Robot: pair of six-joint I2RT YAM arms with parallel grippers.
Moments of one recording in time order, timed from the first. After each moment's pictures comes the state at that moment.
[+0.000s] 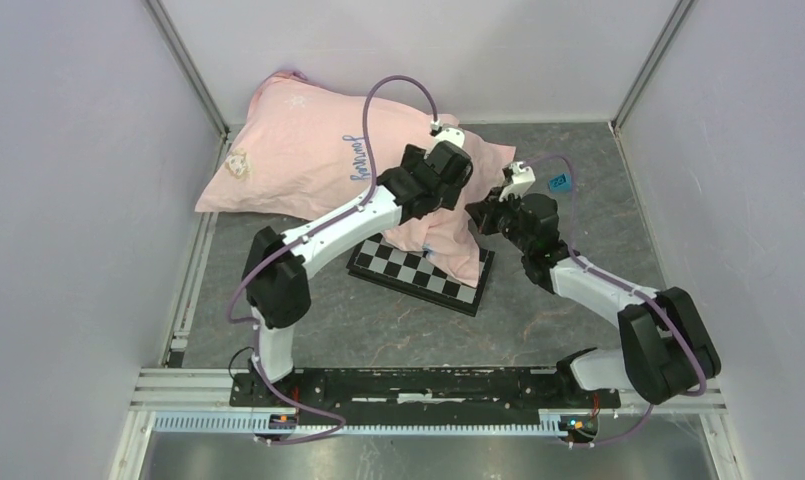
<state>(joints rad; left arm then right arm) -0.86 1.91 1.76 -0.60 -0.57 -0.26 0.40 1.35 0.63 0.49 -0.15 0.34</state>
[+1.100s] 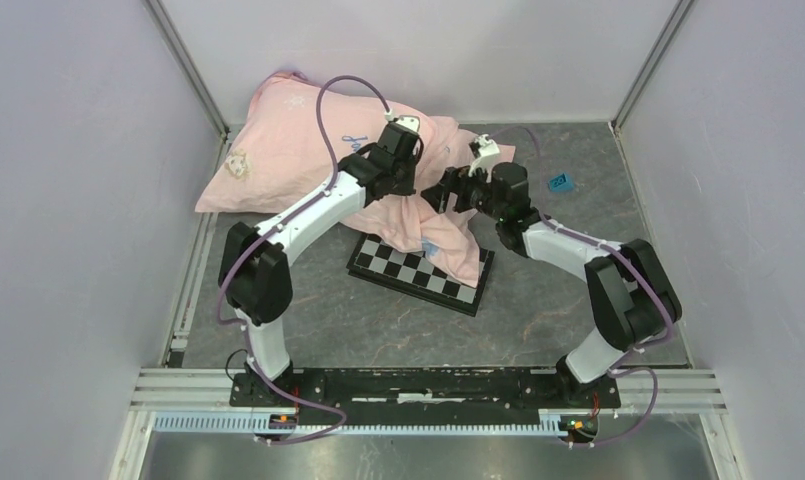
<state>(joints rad) -0.65 1.86 1.66 -0.56 -0.28 -0.30 0.43 1.61 0.89 0.51 -0.32 0.39</state>
